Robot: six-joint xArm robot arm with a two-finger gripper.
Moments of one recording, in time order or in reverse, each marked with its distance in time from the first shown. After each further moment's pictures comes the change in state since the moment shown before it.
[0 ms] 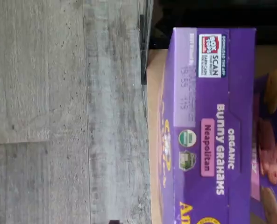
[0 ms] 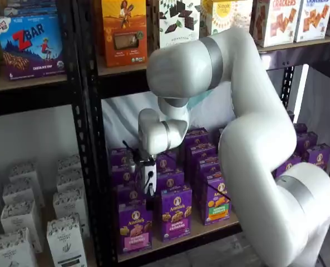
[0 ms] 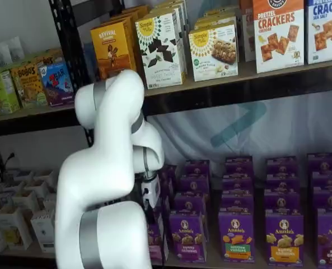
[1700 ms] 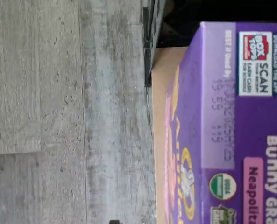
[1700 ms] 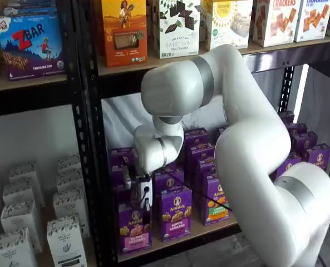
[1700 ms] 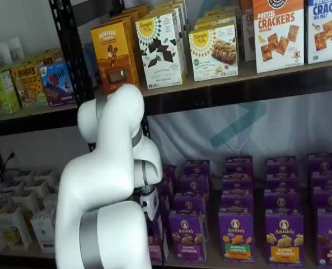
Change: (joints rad) arm 0.033 0.135 -0.085 -0.029 -0.049 0.057
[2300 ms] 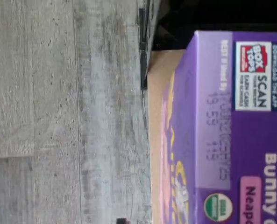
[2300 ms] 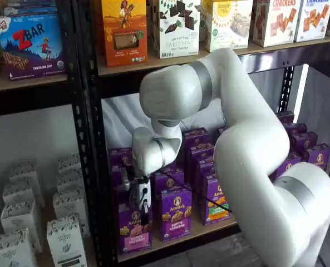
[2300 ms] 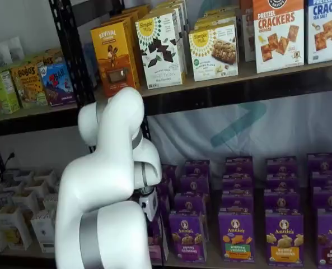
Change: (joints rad) arm 0.008 0.029 -0.036 -0.016 0.001 0.022
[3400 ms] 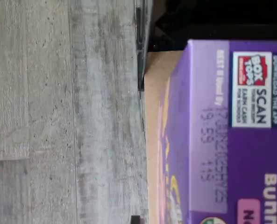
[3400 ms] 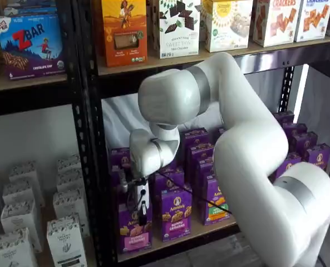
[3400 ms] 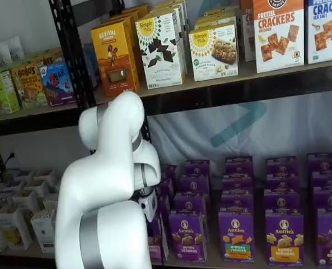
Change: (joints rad) arm 0.007 0.035 -0.048 -0.024 0.017 0.029
